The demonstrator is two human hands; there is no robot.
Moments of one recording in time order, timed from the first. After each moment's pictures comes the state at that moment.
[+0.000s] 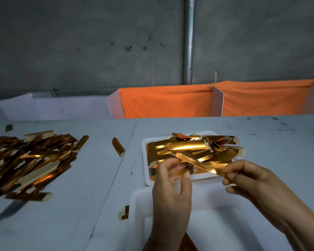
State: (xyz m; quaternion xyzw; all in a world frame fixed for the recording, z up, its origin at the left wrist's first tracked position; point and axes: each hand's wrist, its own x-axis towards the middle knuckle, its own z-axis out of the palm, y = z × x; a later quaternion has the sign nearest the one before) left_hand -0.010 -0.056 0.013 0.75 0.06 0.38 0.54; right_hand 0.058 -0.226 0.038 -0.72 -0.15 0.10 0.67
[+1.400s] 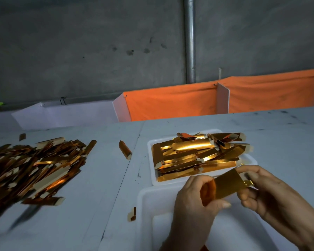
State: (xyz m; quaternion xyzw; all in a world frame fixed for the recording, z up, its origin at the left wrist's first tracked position) left_hand -0.011 -0.068 0.006 0.89 0.01 0.12 0.44; right_hand 0.050 -0.236 0.016 -0.52 -0.15 0.21 0.82
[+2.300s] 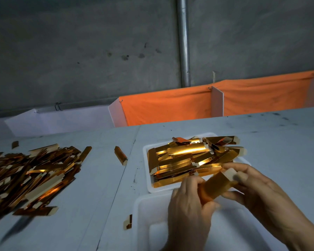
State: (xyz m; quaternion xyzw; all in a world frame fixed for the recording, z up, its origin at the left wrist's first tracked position) left_hand -0.004 -0.073 0.005 0.91 0.04 0.21 0.35; right_hand 0.053 -0.227 0.017 -0.61 -0.21 0.11 0.76
